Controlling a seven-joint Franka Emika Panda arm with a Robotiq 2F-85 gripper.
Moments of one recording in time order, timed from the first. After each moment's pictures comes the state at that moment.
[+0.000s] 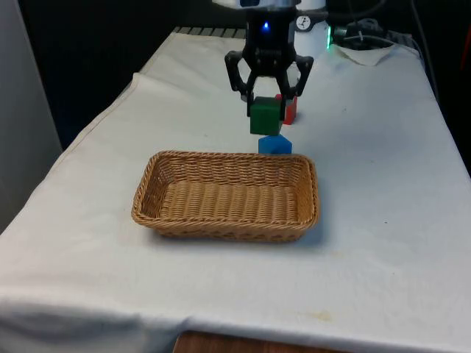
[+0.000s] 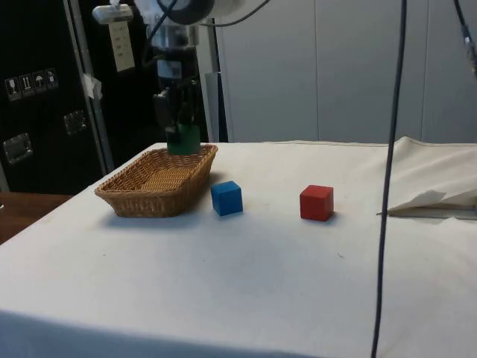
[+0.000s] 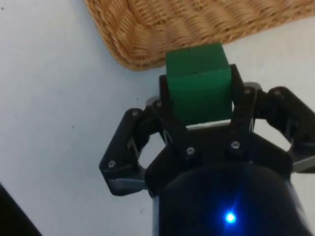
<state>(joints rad) 0.32 0.35 -0.40 -2.00 0.16 2.44 -0.11</state>
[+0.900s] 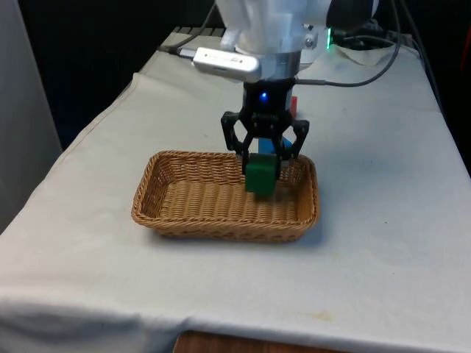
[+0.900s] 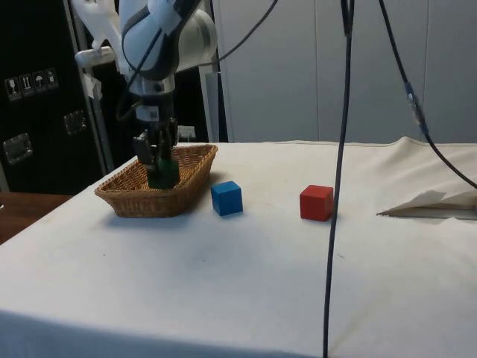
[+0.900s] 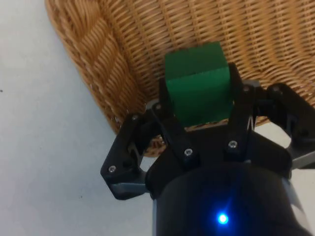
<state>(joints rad) 0.30 0.65 -0.39 -1.76 0.28 2.47 -0.19</state>
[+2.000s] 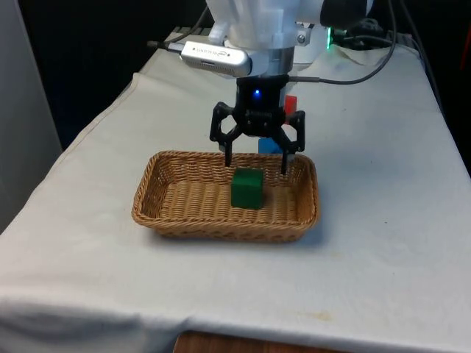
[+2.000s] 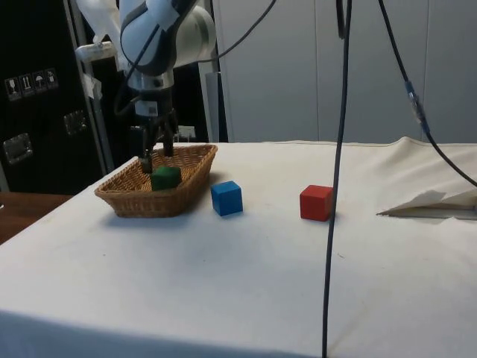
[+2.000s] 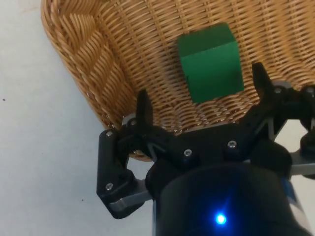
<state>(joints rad) 0.29 0.65 -0.40 -1.74 0.28 2.46 -0.20</state>
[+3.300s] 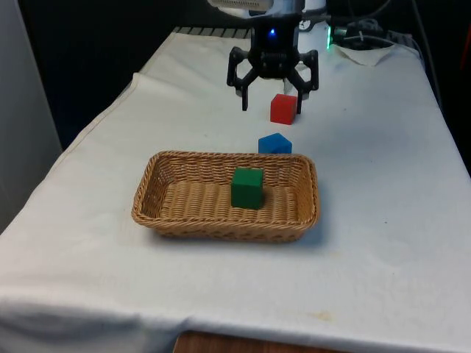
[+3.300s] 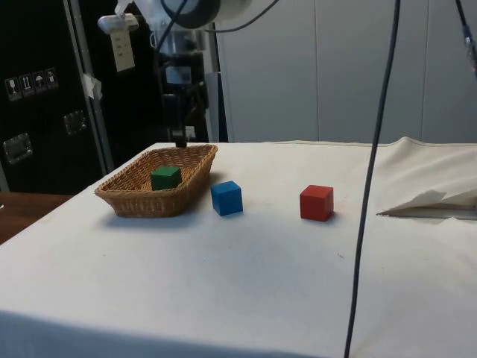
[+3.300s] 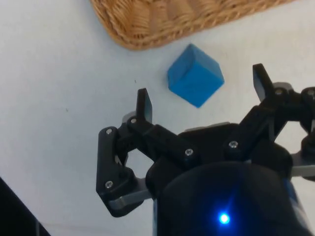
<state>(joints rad) 0.33 0.32 -0.40 -2.05 0.16 2.41 -0.17</state>
